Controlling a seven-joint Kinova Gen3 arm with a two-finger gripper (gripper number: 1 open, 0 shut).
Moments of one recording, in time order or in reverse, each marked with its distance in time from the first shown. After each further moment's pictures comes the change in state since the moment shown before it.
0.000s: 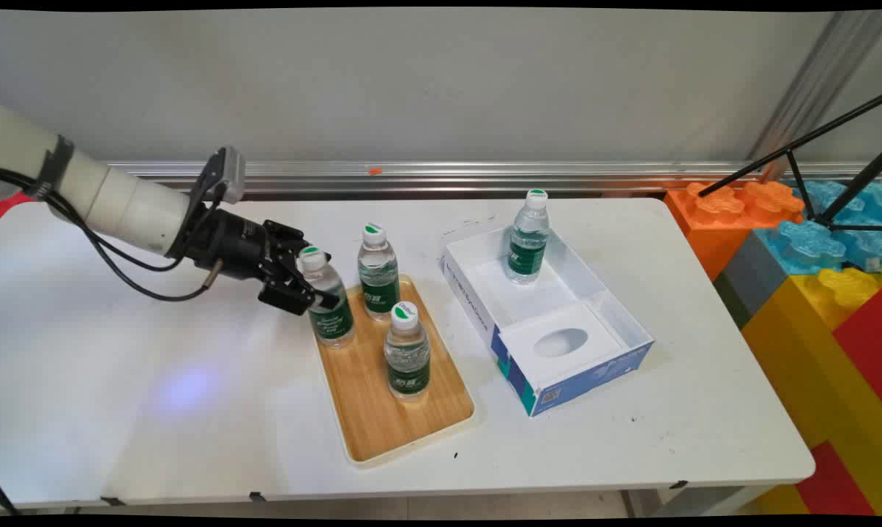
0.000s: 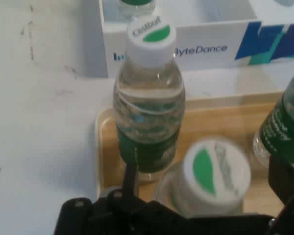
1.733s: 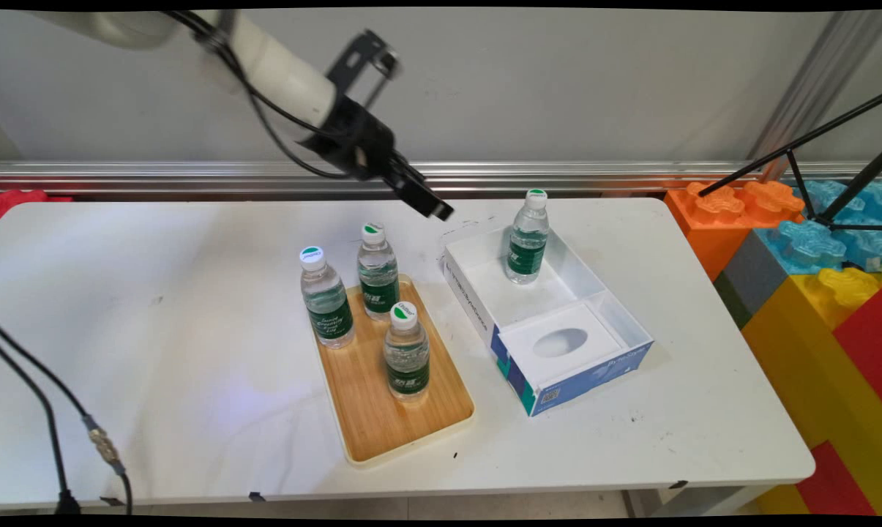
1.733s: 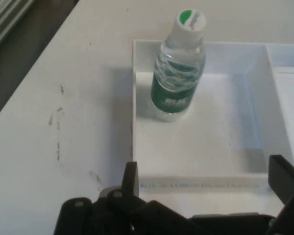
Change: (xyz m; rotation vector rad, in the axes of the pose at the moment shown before) arm 0.202 -0.018 0.068 0.076 -0.105 -0.125
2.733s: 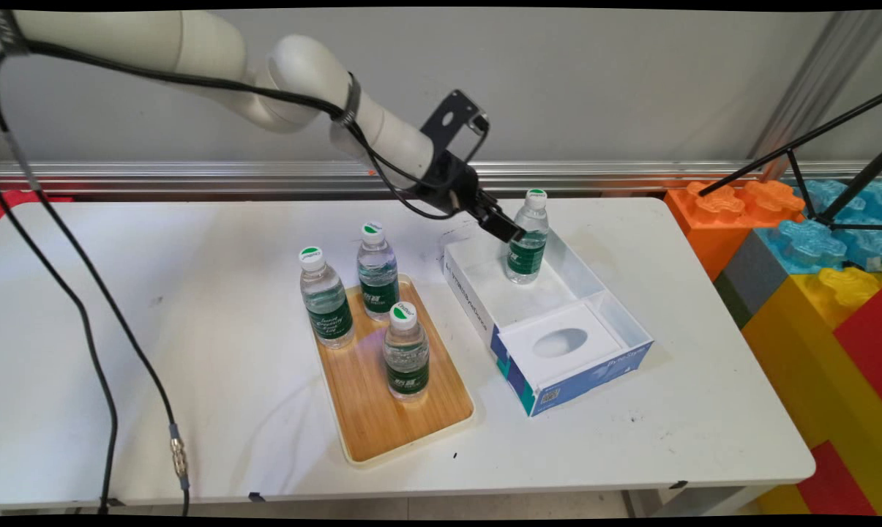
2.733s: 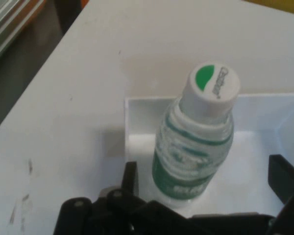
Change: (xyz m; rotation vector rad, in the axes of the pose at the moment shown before) arm 0.018 -0.005 0.138 -0.010 0.096 0.053
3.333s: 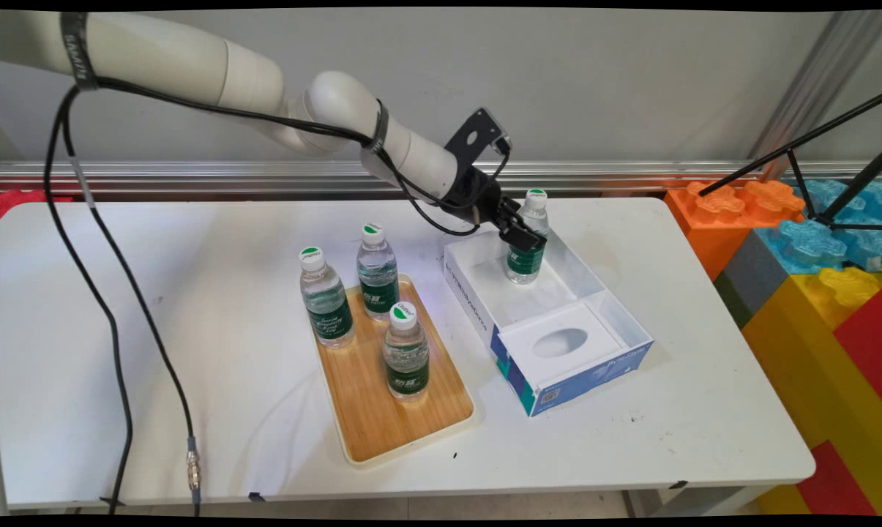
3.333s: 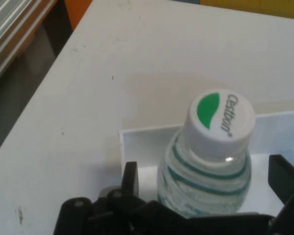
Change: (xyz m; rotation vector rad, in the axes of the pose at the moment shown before) arm -0.003 -0.003 0.045 -0.006 0.055 0.088
